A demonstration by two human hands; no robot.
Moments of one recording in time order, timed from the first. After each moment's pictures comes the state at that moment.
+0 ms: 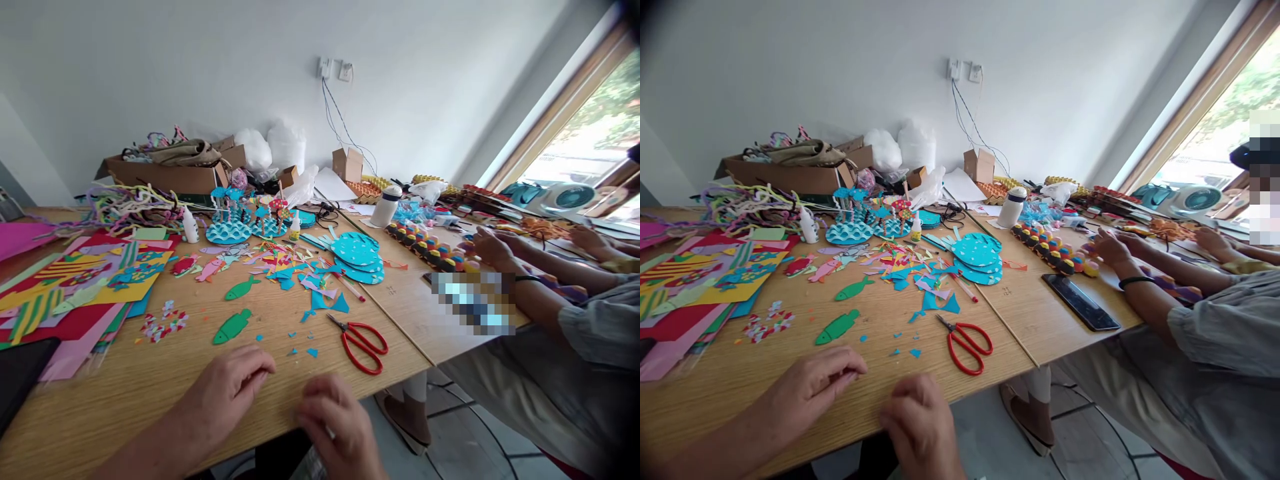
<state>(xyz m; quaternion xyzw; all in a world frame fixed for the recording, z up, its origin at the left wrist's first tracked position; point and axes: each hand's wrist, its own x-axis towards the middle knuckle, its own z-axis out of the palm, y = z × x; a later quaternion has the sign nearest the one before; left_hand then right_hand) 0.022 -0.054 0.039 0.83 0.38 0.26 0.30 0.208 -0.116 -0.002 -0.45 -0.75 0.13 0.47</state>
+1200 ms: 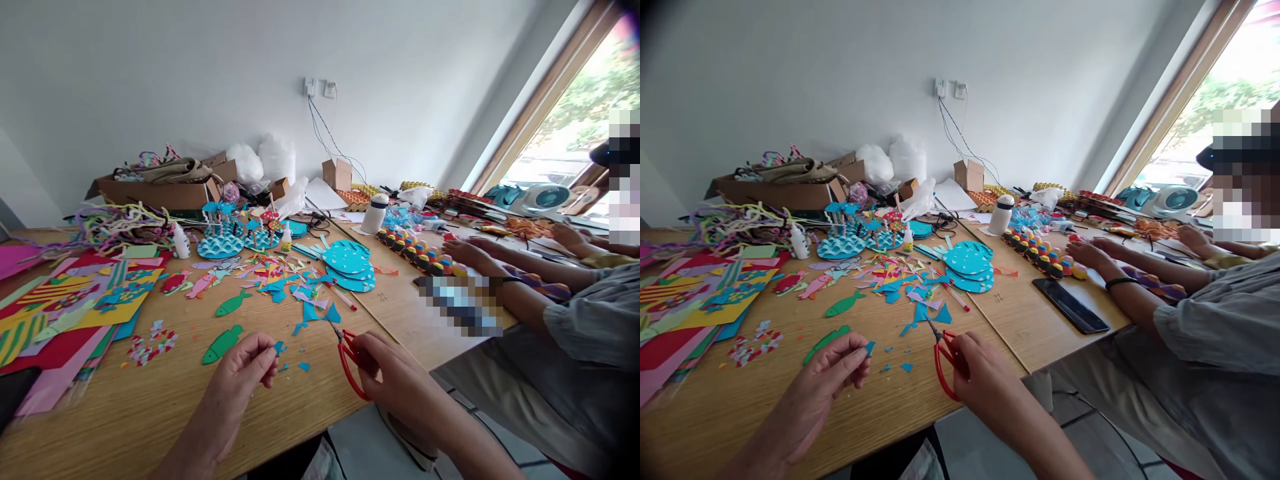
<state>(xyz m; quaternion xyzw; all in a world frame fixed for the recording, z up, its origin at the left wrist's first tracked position) 0.067 -0.051 0.049 0.49 0.44 0.44 0.61 0.284 -0.086 0.060 -0.67 -0.71 0.14 0.16</state>
